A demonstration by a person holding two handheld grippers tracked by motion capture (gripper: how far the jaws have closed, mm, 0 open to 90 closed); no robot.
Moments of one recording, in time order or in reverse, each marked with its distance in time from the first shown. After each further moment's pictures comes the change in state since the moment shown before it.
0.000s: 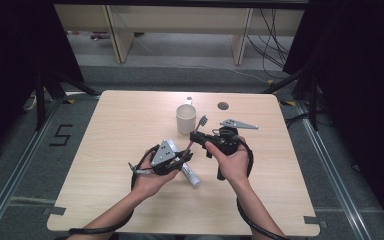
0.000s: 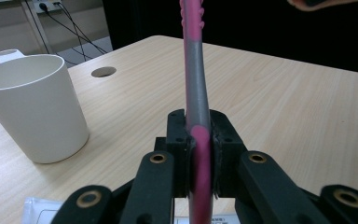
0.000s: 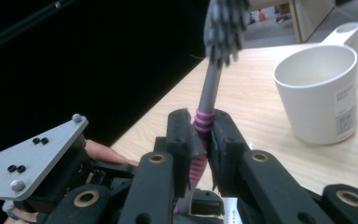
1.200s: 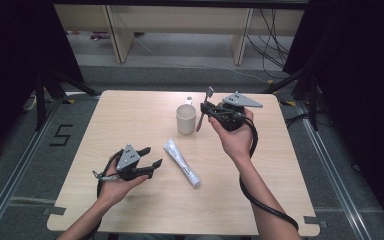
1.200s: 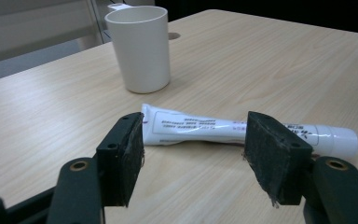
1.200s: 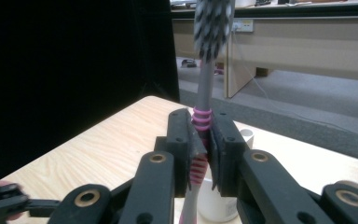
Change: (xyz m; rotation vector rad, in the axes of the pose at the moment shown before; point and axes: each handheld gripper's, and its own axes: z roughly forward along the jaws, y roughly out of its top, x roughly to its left) left arm 0.045 -0.040 -0.077 0.040 0.172 -0.058; right arm -0.006 0.064 0.001 -0.110 -0.245 -0.276
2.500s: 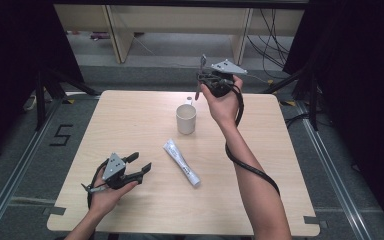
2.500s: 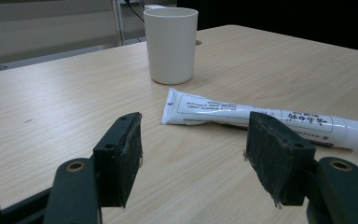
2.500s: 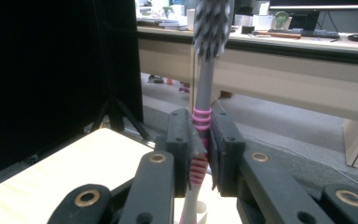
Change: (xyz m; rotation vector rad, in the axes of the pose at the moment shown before) left arm 0.006 -0.028 -0.021 -0.071 0.060 -0.071; right arm -0.026 0.057 0.066 -0.053 -0.151 -0.082
